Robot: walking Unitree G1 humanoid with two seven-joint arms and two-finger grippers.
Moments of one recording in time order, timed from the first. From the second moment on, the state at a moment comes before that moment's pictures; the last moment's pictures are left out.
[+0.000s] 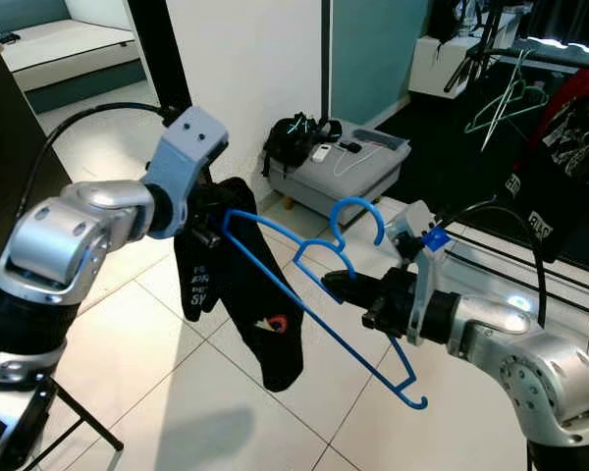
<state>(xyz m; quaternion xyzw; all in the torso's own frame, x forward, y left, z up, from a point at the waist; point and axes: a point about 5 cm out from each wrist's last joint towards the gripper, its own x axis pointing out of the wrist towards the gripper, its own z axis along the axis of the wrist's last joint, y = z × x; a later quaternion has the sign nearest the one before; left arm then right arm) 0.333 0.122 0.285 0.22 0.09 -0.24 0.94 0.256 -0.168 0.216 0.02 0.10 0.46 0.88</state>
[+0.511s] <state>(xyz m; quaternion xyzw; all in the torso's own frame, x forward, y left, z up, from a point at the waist) 0.333 0.118 0.287 0.23 0.08 -0.25 0.94 0.255 -0.166 0.214 0.03 0.10 0.47 0.88</state>
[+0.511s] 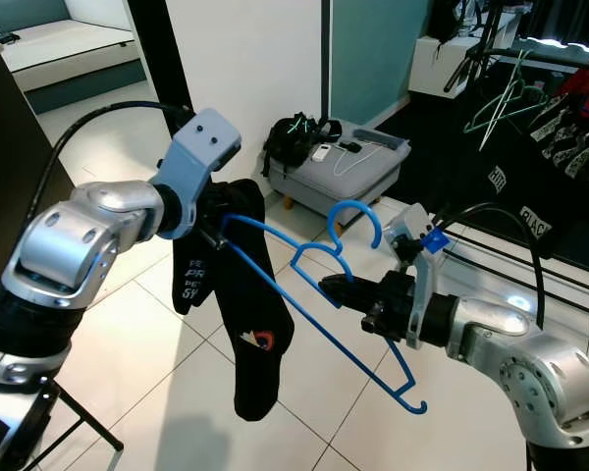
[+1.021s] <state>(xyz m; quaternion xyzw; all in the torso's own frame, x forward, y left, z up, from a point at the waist) 0.334 0.120 0.289 0.26 0.06 -0.25 0.93 0.252 -0.161 0.218 0.05 0.09 0.49 0.87</state>
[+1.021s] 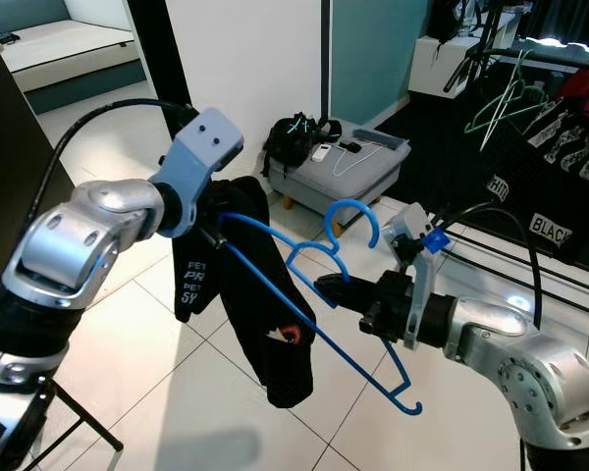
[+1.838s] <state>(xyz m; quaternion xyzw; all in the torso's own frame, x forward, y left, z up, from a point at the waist) 0.313 0.098 0.303 0.18 0.03 -0.36 0.92 0.257 -0.165 0.223 0.06 0.06 0.46 0.88</state>
